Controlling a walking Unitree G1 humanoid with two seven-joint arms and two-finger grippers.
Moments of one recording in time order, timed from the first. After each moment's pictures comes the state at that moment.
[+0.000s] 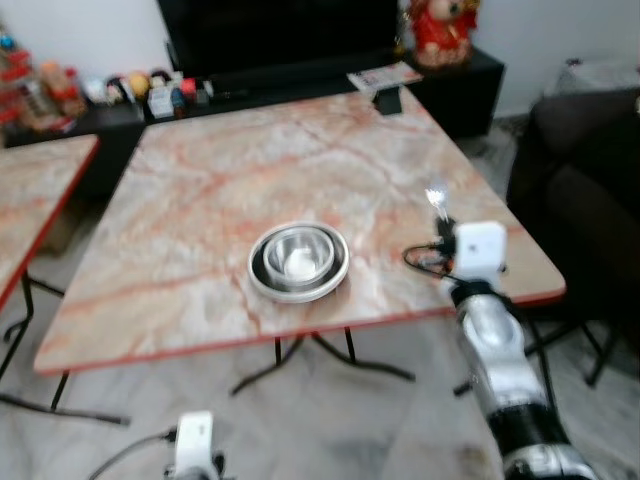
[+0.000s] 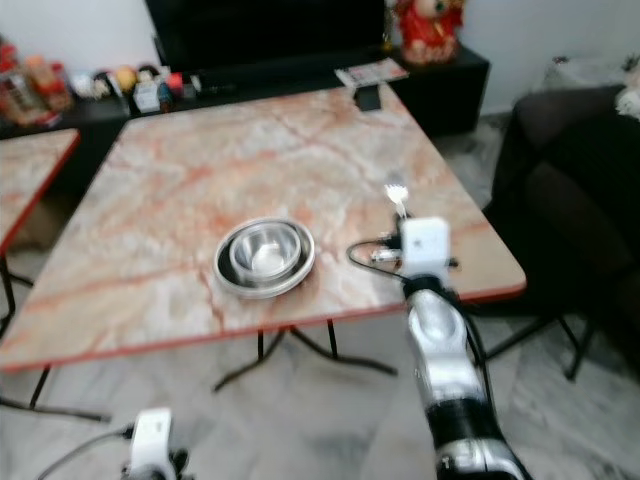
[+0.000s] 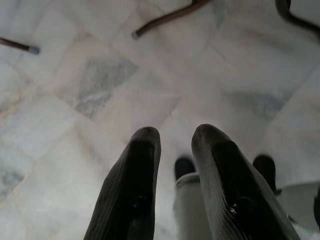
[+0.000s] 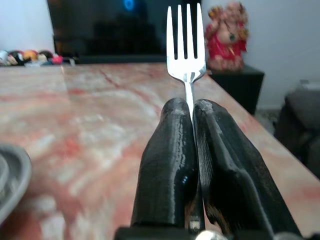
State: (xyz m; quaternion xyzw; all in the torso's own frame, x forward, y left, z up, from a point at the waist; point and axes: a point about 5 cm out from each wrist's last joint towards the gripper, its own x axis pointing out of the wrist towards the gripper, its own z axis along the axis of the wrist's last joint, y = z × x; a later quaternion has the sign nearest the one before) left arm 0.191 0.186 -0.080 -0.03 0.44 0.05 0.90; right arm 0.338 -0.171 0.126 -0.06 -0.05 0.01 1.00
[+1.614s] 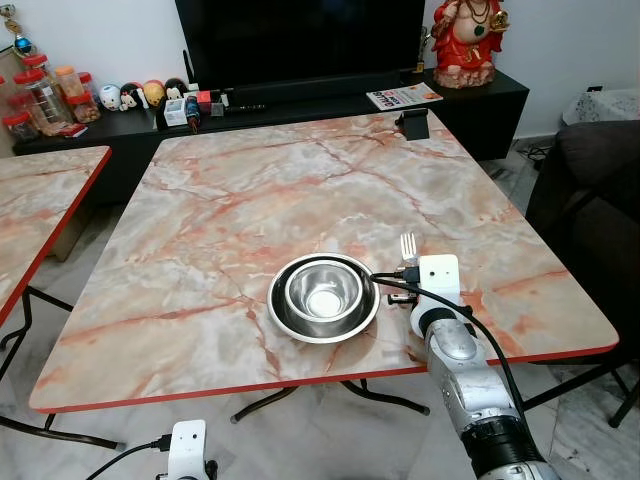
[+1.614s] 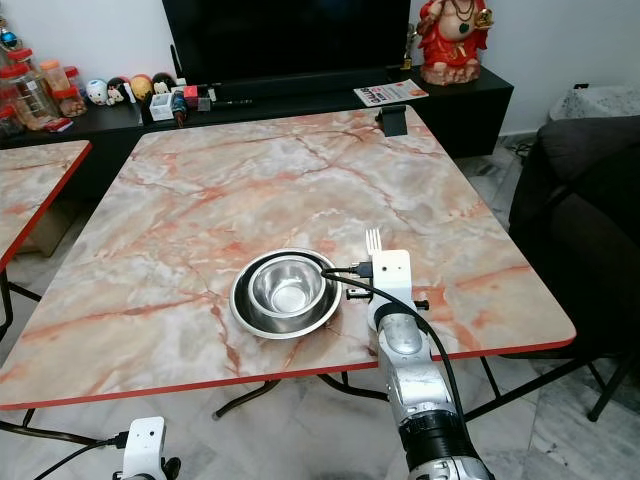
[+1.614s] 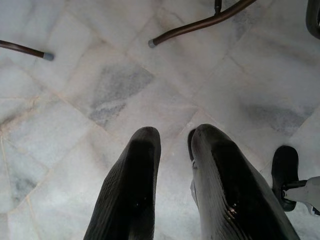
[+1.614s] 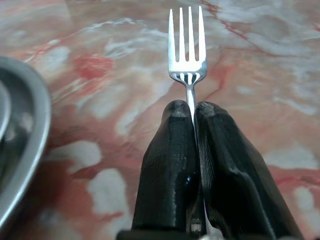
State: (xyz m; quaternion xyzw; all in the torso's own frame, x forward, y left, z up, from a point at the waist) left arm 0.184 0.195 -0.082 -0.02 0.45 0.06 0.89; right arm 0.326 -0.146 0.078 -0.05 0.15 -0.01 0.99
